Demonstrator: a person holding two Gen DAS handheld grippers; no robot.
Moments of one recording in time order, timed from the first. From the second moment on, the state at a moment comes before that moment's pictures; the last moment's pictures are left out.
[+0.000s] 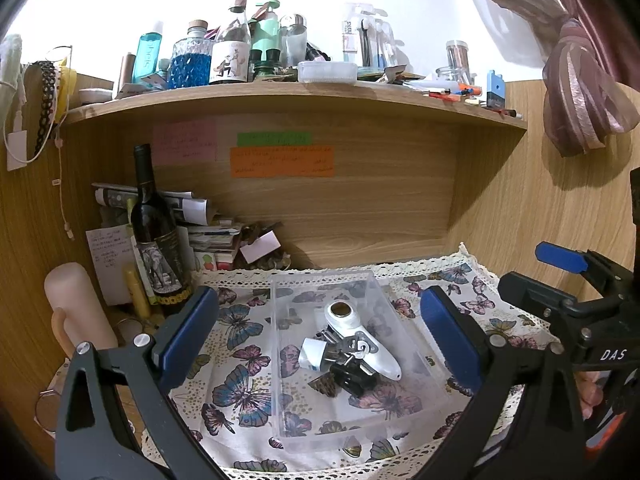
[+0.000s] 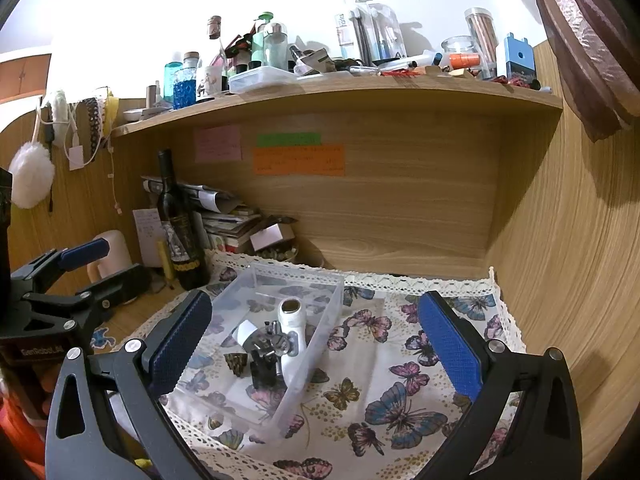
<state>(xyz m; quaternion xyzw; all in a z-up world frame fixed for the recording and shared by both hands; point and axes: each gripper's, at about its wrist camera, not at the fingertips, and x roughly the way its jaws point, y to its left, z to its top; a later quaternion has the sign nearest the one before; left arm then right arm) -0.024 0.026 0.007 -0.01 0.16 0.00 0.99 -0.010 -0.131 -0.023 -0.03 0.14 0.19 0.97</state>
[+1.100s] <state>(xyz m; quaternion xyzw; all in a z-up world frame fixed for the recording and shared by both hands) -0.021 0.025 0.006 -0.01 0.15 -0.01 0.99 -0.010 -0.132 -0.021 -0.03 0.14 0.18 0.97</state>
